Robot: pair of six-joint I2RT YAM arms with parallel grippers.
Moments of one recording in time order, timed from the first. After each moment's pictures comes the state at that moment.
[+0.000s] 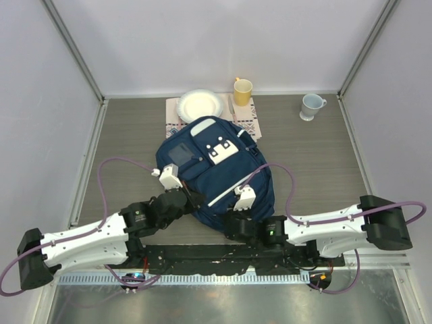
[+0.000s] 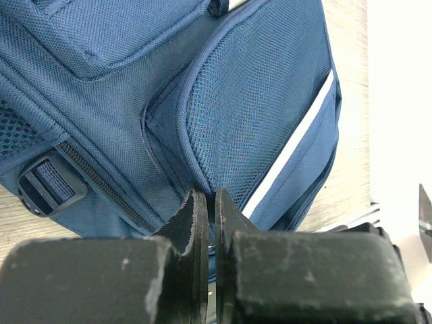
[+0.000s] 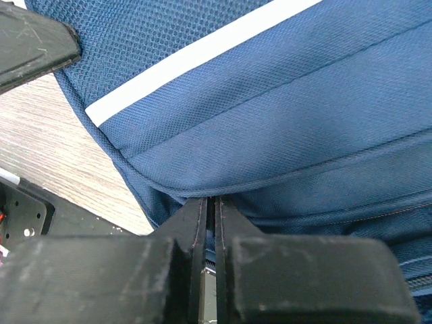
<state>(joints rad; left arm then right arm) -1.12 0.83 0.54 -0.27 -0.50 -1.14 1.47 1.28 0.61 -0.13 0.75 1.07</state>
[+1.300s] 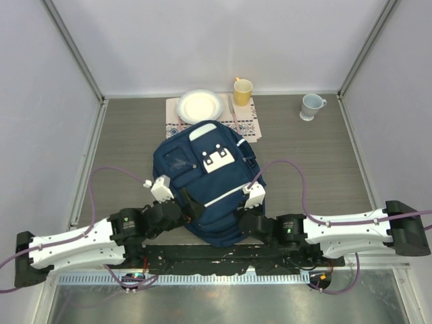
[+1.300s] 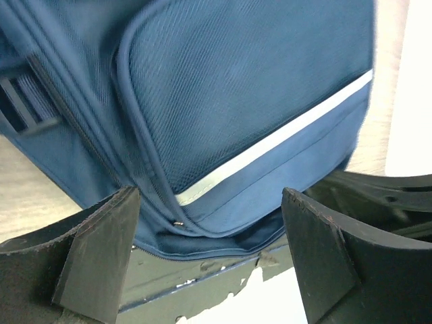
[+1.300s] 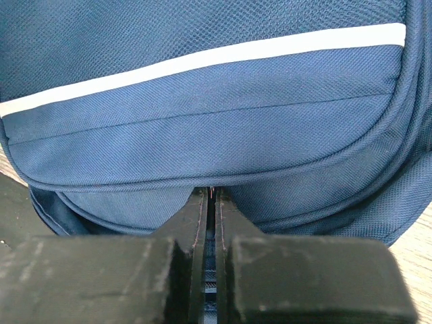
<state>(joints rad) -1.19 0.67 0.57 -0.61 -0.51 -1.30 1.44 1.06 0.54 -0.24 0.73 0.84</state>
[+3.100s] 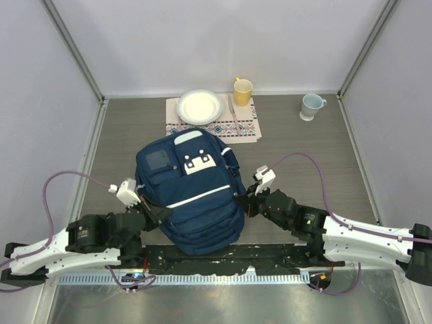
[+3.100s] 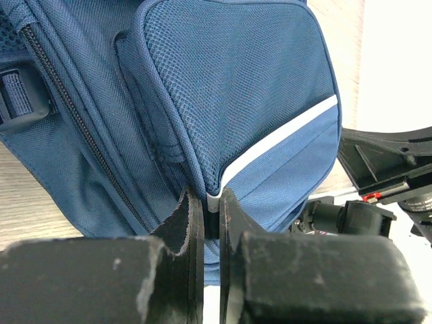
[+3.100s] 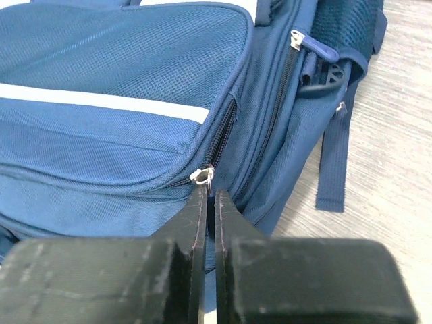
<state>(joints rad) -1.32 0.34 0.66 -1.02 -0.67 -1.42 1.14 0.80 0.43 0.01 0.40 0.51</state>
